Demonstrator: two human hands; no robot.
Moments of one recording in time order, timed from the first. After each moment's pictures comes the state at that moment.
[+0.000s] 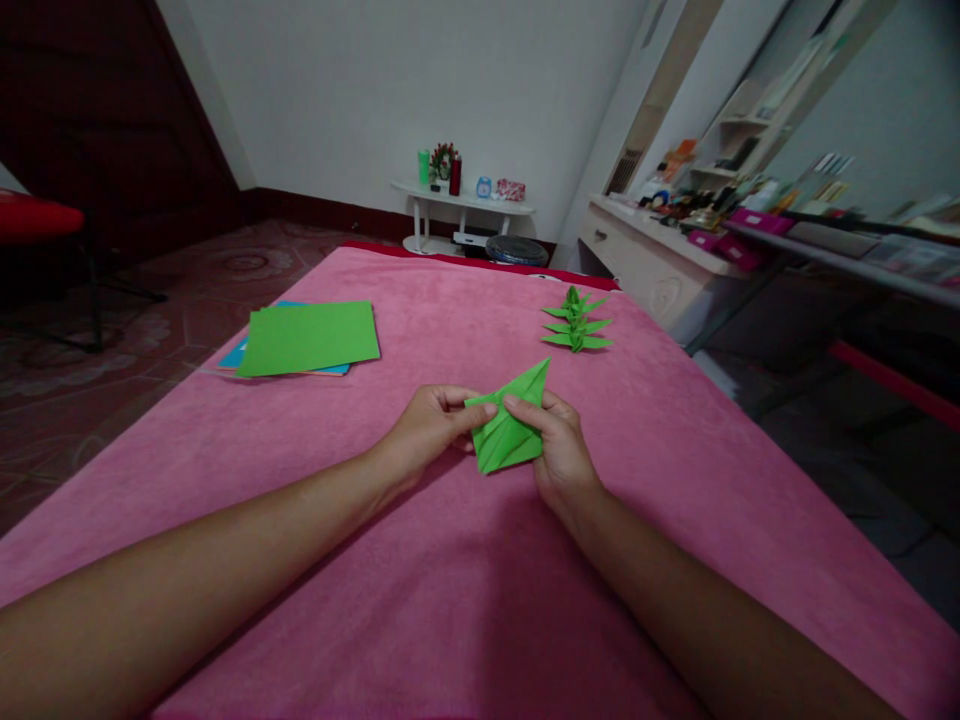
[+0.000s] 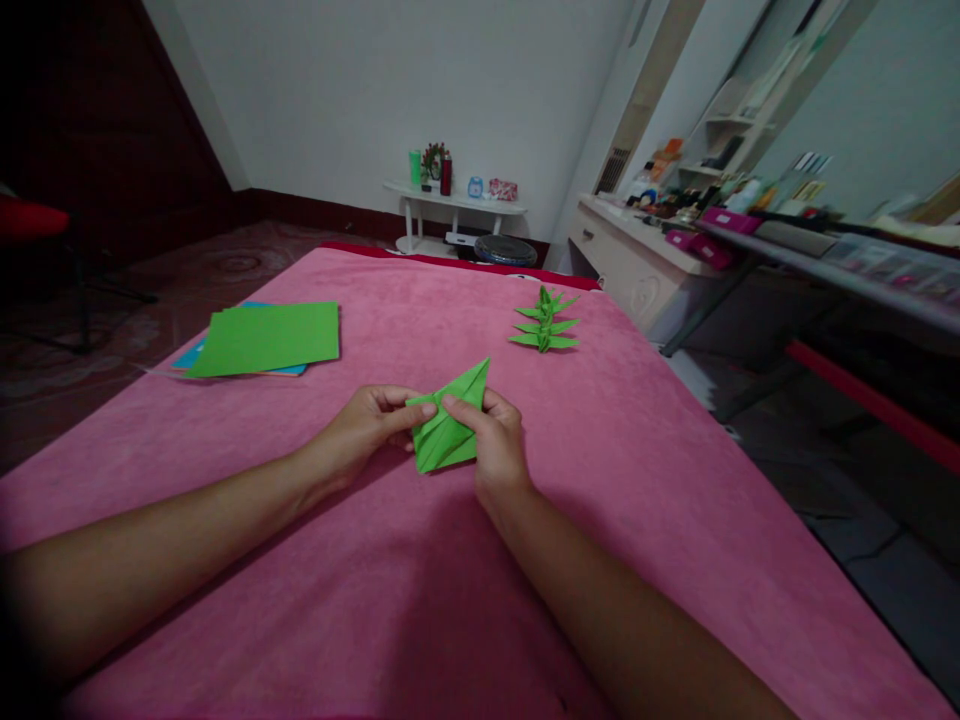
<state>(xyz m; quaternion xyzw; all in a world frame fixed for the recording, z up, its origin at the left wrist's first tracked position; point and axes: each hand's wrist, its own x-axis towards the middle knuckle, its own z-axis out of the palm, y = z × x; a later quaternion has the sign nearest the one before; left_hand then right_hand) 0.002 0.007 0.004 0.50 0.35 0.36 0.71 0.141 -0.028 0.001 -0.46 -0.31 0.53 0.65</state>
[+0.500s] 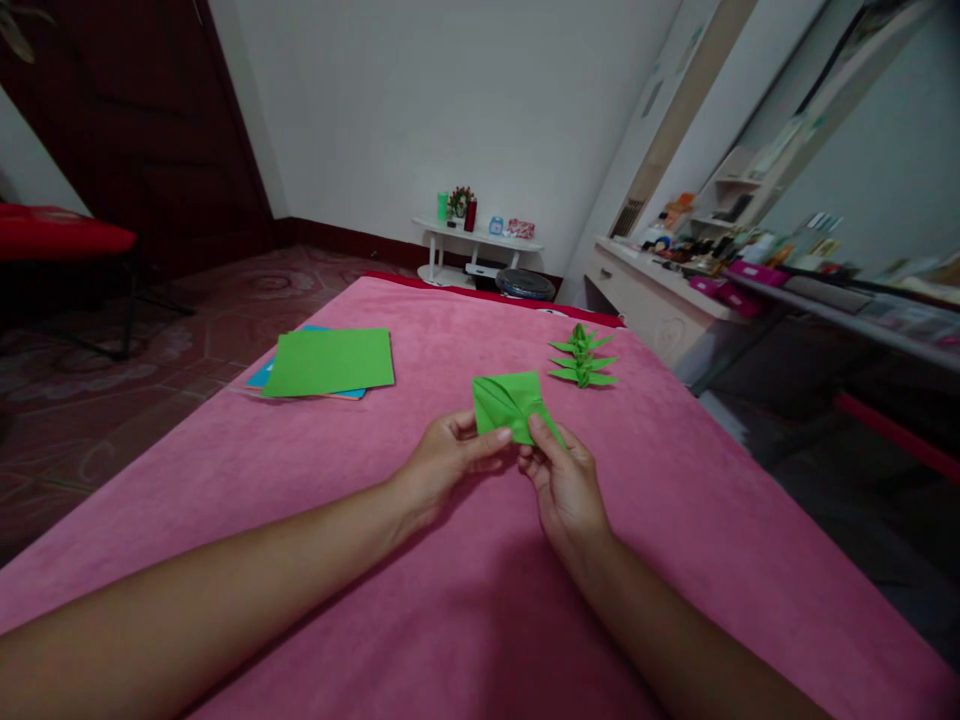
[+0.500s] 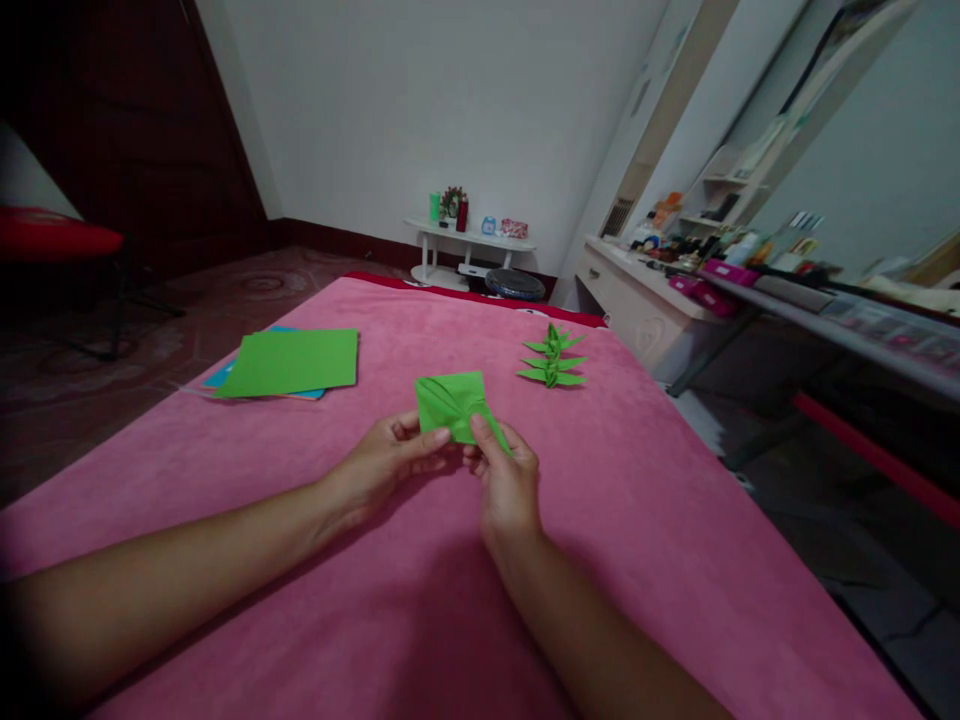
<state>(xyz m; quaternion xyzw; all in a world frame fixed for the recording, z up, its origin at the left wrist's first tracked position) 0.009 0.003 -0.001 0.41 0.25 0.43 0.76 0.141 -0.029 0.001 -0.45 -0.27 0.49 0.69</state>
